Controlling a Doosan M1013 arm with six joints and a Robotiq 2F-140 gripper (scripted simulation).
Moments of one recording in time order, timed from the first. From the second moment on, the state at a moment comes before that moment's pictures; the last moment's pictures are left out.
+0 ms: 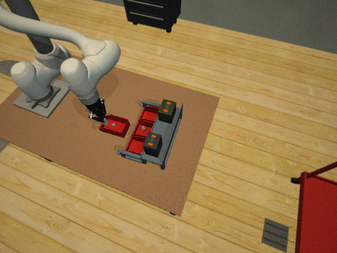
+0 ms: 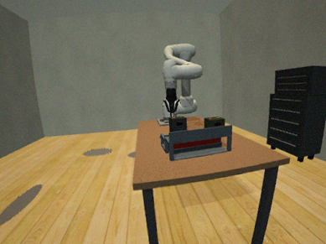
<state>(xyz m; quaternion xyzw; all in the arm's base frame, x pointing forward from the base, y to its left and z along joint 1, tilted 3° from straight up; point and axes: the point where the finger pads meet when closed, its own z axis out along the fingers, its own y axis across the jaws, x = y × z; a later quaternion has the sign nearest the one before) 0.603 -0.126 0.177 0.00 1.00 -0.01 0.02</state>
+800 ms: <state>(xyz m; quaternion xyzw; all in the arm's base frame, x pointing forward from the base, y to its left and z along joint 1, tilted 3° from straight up) 0.611 -0.121 0.178 0.04 1.00 -0.01 0.02</state>
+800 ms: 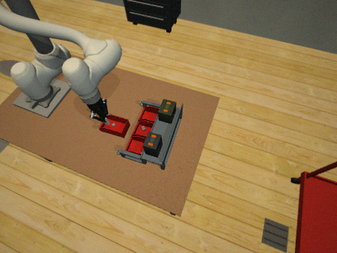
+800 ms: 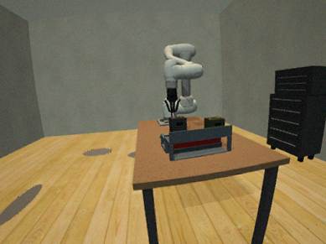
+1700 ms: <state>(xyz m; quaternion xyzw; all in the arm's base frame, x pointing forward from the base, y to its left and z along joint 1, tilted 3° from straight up) 0.733 0.041 0.157 0.66 0.75 0.02 0.02</state>
